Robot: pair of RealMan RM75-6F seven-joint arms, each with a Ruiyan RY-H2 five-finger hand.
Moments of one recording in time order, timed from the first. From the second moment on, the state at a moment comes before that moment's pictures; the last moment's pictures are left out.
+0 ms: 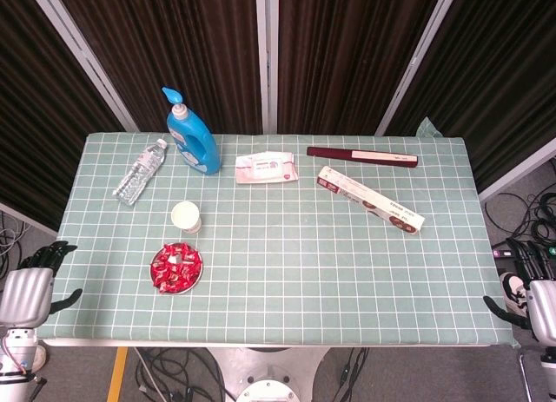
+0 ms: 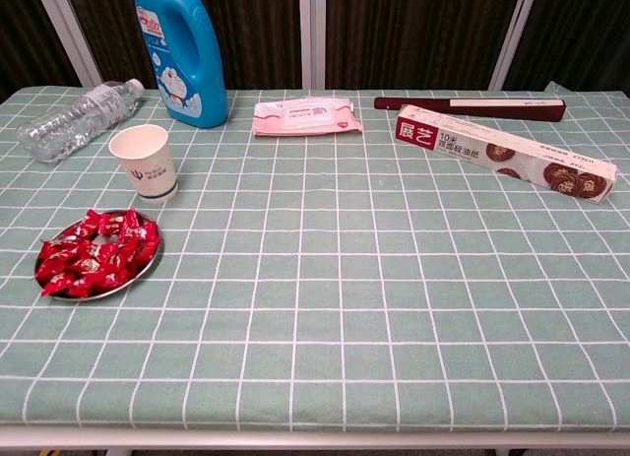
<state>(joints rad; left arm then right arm) -0.10 -1.20 -0.01 -1.64 1.42 1.52 0.17 0.02 -1.04 0.06 -1.59 -1.54 1.54 0.19</state>
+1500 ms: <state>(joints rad) -0.41 -1.41 0.02 -1.43 1.61 1.05 0.33 0.05 -1.02 0.06 -1.57 -1.52 1.50 0.20</state>
